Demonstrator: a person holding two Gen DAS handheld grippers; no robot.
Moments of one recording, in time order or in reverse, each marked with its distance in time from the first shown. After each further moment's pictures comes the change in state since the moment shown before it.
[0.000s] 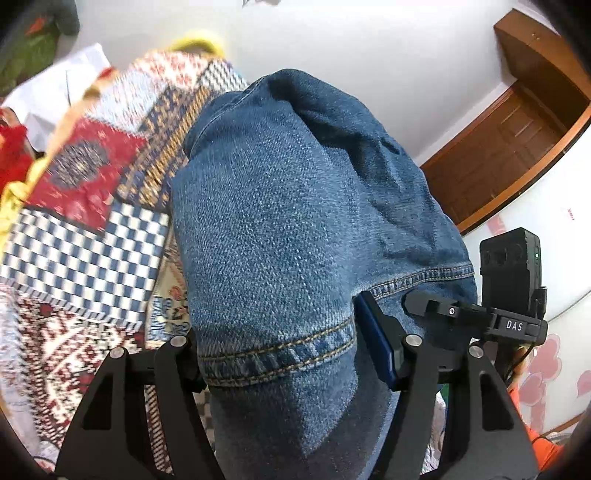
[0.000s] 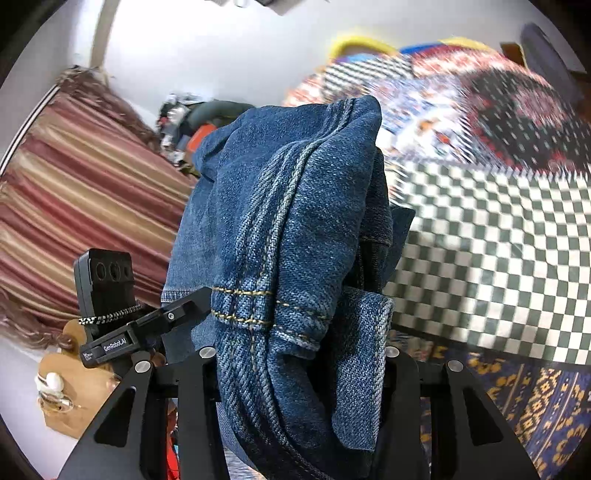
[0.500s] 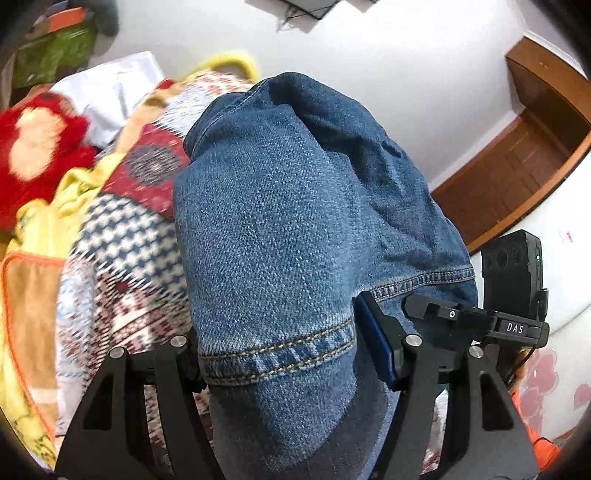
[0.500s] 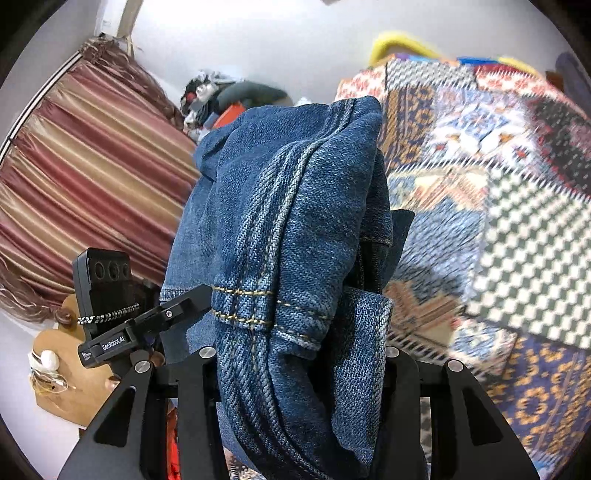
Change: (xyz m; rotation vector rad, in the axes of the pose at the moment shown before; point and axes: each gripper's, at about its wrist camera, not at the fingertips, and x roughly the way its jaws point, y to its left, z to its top) left arm -0.087 0.077 -0.035 -0.078 -0.063 0.050; right arm 0.049 0.107 -0.025 -0.084 0.055 0.014
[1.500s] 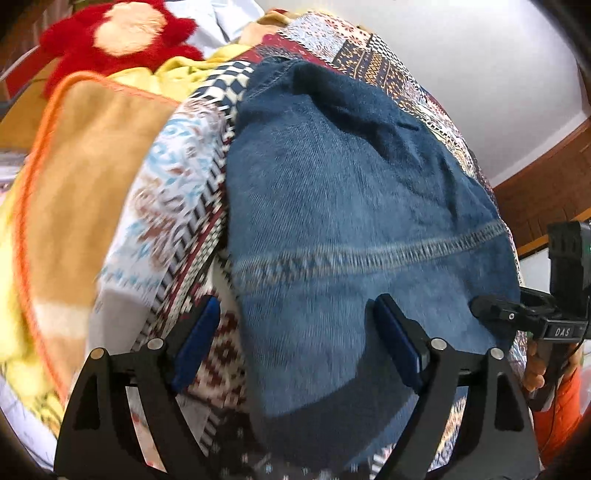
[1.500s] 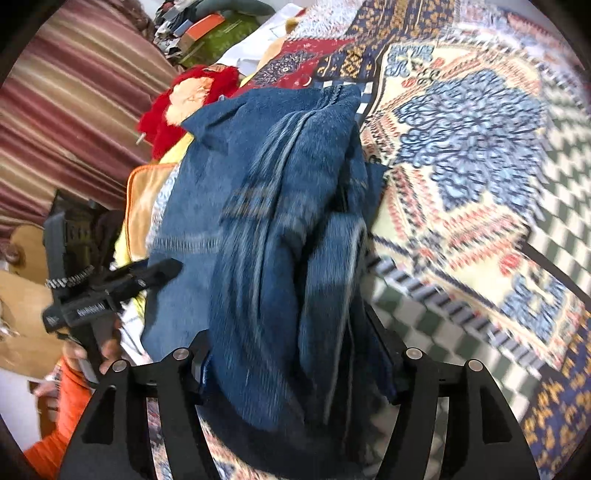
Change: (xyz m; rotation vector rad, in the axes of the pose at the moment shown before) left arm 0.027 0.114 -0.112 -0.105 0.109 0.244; right arm 0.155 -0.037 -0.053 -0.139 0.267 -0.209
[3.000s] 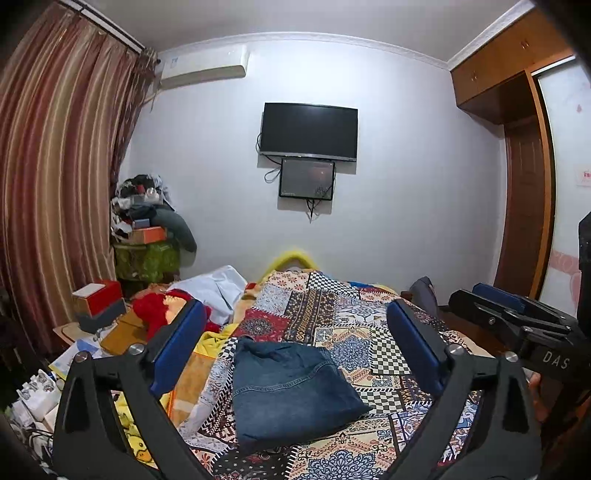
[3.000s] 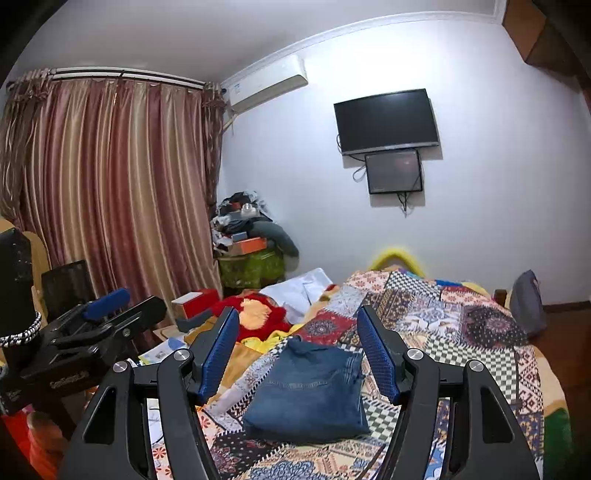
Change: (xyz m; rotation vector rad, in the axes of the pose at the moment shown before) left arm -0.320 -0.200 -0.182 0.339 -0.958 0.155; right arm -0.298 0.200 -0.223 -0.293 -1.002 -0.178
